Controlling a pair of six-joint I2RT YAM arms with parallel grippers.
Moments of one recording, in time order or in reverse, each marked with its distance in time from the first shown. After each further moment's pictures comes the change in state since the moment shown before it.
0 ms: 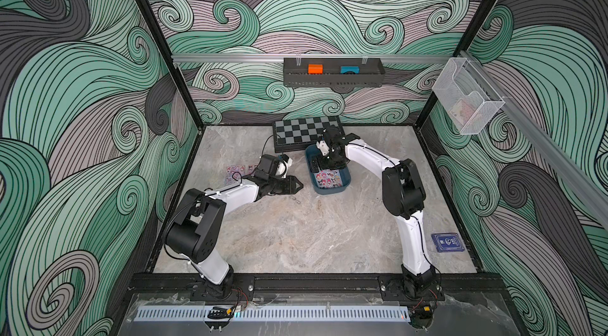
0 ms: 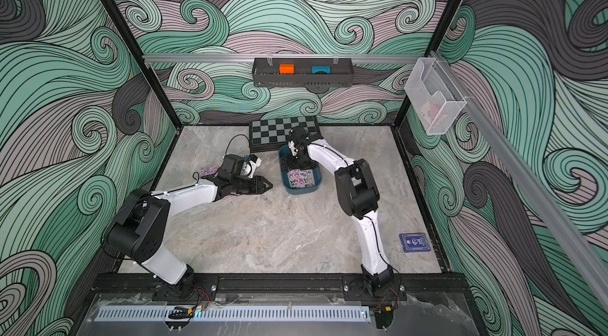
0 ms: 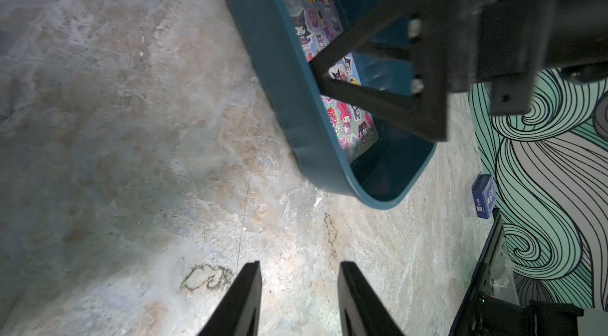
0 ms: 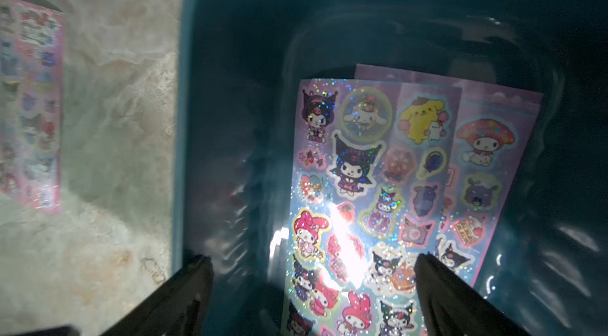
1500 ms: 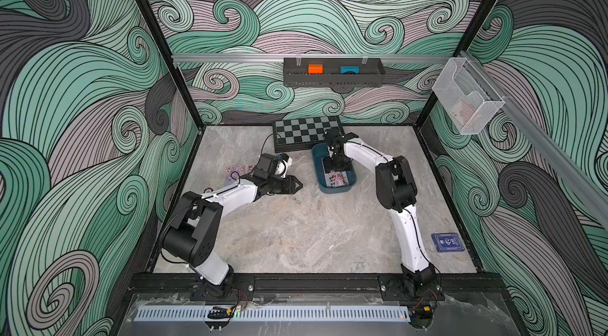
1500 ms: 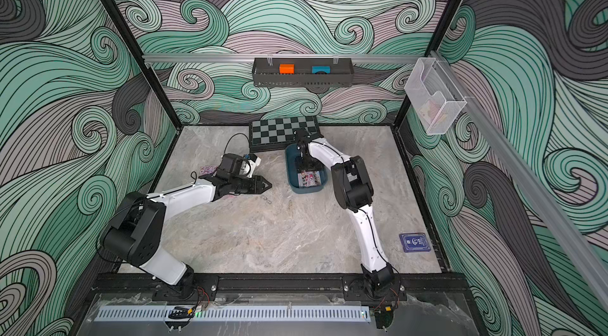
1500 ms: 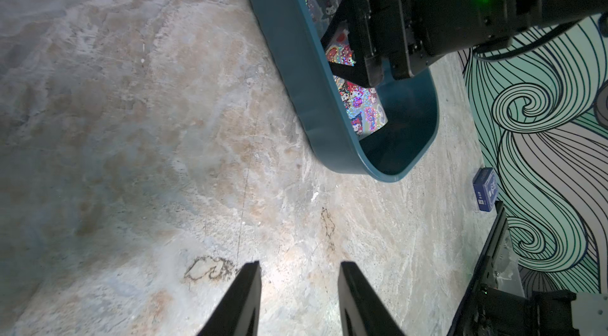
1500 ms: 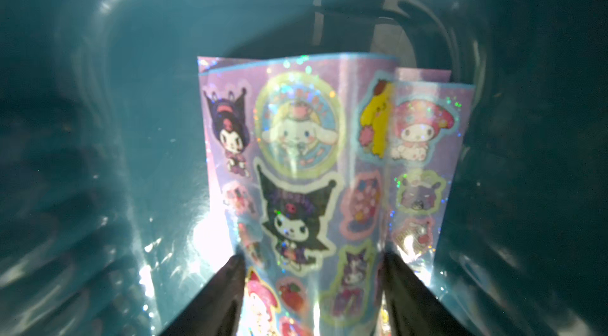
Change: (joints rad) left arm 0.000 -0.018 0.008 -0.036 0.000 0.026; right arm -0.058 0.101 0.079 -0.115 0.204 0.068
